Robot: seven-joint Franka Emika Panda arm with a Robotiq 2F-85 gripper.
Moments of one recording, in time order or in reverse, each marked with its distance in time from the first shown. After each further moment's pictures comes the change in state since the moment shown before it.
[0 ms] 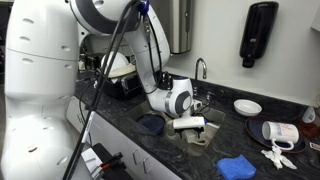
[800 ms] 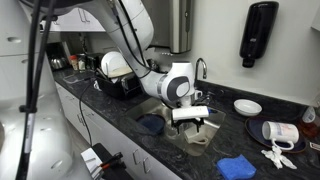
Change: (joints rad) arm -0.070 -0.296 0.035 -0.132 0.128 -0.195 -0.273
